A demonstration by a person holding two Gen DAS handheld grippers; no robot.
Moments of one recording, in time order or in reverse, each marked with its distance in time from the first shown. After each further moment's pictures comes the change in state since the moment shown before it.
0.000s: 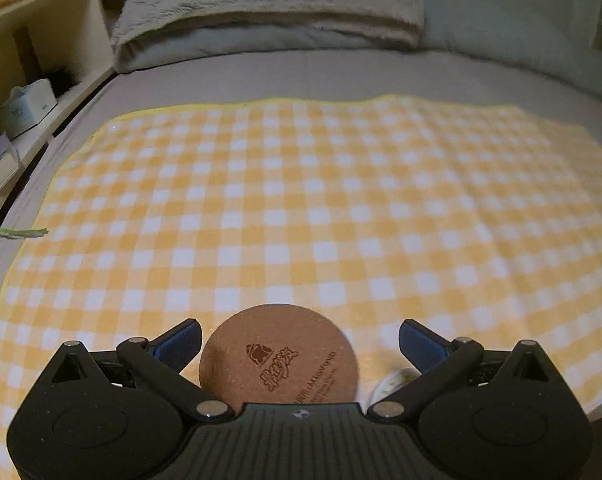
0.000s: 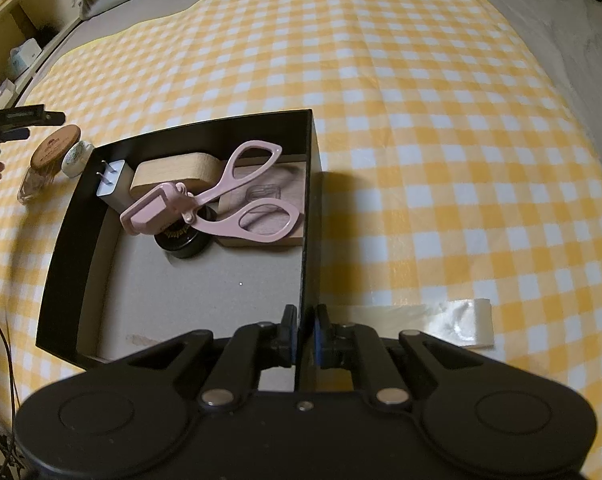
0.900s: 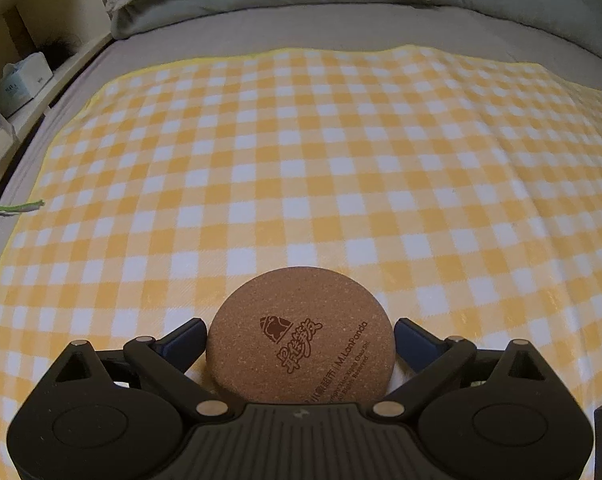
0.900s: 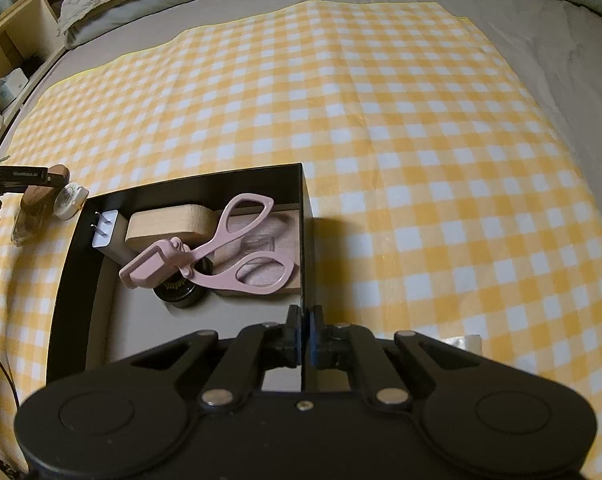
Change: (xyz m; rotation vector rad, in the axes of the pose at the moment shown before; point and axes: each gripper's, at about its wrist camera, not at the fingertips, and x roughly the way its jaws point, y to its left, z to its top) left arm 0.024 0.018 -0.017 0.010 0.134 0.057; right arm -0.007 0.002 0.021 0.049 -0.066 -0.027
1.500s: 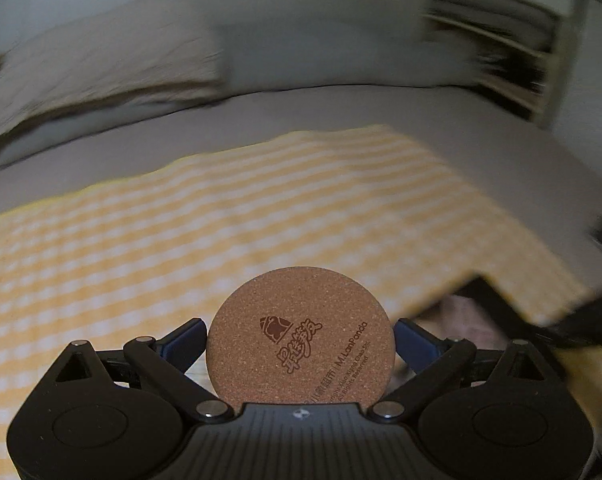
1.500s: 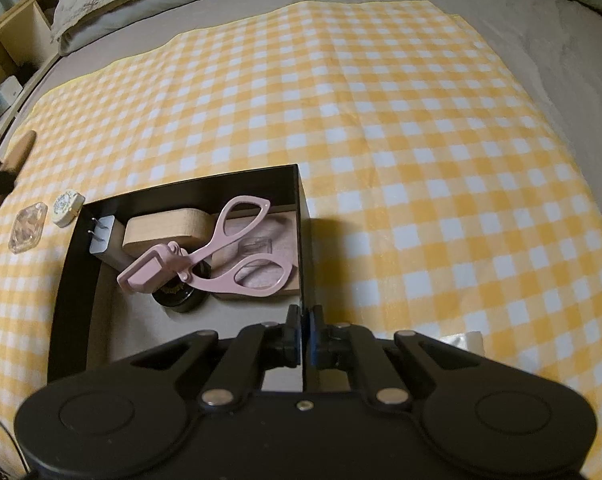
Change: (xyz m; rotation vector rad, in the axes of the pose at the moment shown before) left arm -0.186 -0.089 -0.046 0.265 -0.263 -0.394; right arm 0.000 0.001 -0.002 0.021 -0.006 -0.012
